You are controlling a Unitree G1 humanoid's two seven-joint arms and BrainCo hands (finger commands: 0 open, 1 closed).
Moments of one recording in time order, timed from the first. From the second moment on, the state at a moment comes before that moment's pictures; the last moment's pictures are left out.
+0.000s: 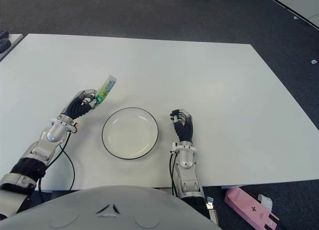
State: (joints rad) left arm -0.06 0.46 -0.16 0.46 0.25 -0.54 0.08; right arm 0.27 0.03 0.07 0.07 -0.19 -0.15 -0.24
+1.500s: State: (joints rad) left arm 0.05 0.47 -0.28 0.01 0.58 -0.83 -0.17; right arm 0.24 0.03 0.07 0.11 -0.19 -0.15 -0.24
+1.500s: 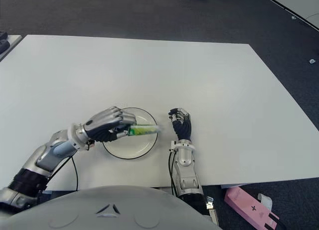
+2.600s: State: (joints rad) left arm -0.06 0.53 -0.52 0.15 1.18 -0.59 0.28; right arm 0.24 0.03 0.06 0.11 -0.19 -0.16 -0.24
